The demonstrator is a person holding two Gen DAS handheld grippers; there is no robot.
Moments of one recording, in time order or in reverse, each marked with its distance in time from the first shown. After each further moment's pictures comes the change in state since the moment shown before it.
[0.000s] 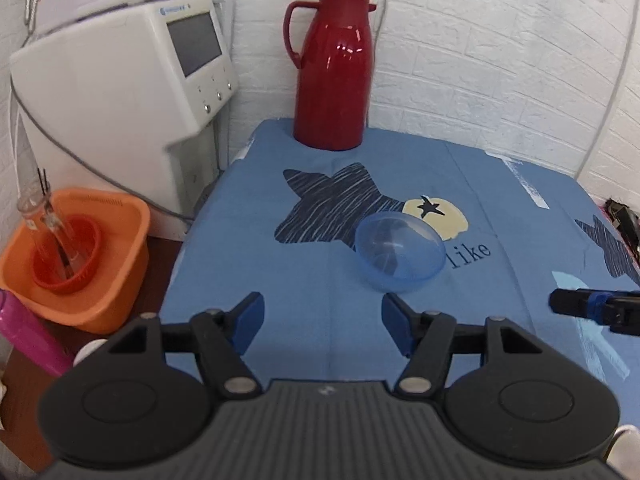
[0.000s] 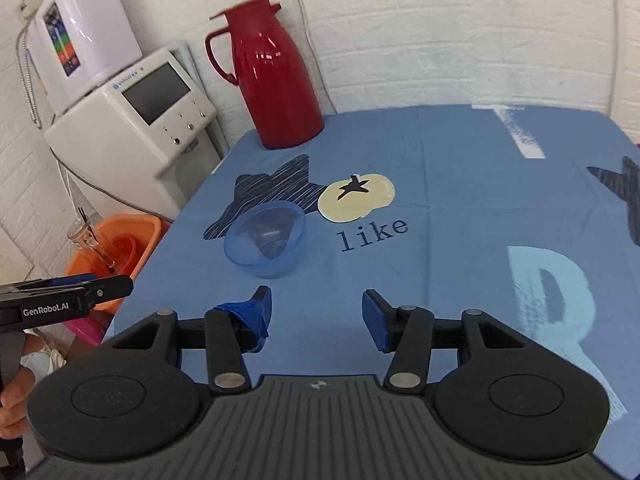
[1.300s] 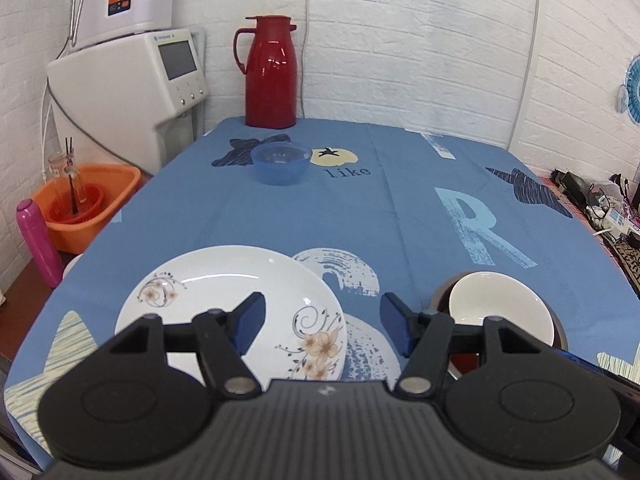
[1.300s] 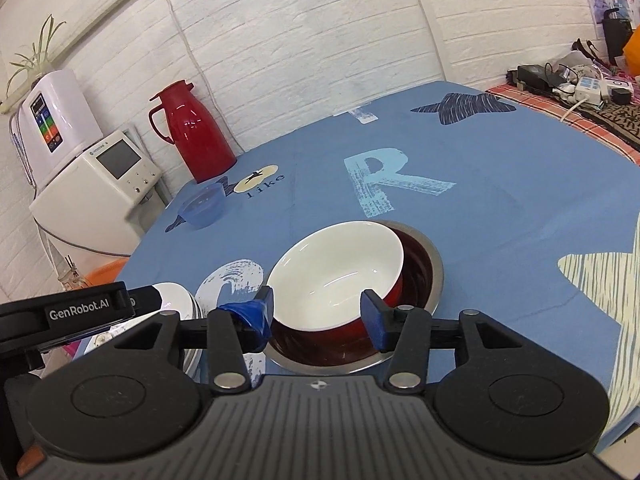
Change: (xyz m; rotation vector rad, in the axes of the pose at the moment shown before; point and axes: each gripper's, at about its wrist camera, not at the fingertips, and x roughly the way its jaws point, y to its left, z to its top) left arm -0.147 -0.152 -0.222 0.057 -0.162 0.023; right arm -0.178 -0.040 -0.250 0.264 -0.314 -0.156
